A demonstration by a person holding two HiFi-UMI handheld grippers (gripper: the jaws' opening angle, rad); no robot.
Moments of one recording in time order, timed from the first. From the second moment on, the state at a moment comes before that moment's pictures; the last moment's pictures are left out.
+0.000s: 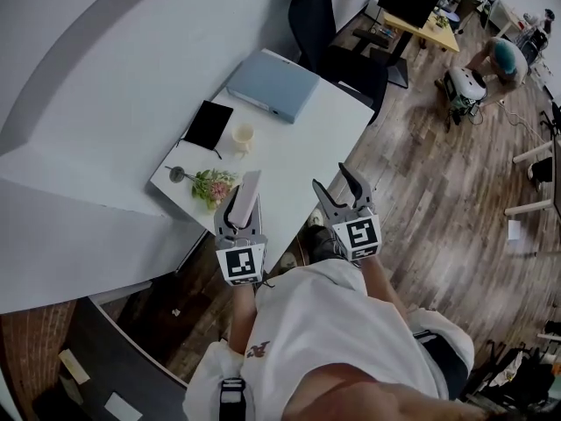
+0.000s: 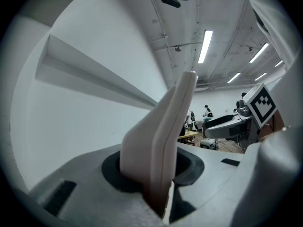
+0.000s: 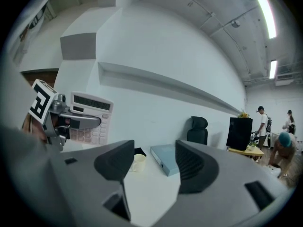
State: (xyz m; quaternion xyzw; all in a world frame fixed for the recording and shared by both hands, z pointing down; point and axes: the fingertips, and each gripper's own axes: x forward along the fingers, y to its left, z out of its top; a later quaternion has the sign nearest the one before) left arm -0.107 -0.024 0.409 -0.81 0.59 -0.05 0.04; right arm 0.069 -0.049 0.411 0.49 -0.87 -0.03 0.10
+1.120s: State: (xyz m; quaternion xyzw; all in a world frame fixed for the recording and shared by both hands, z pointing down) left arm -0.074 -0.142 0.411 -0.72 0.69 -0.09 0.02; right arm 0.089 -0.212 0.421 0.36 -0.93 -0.01 0.09
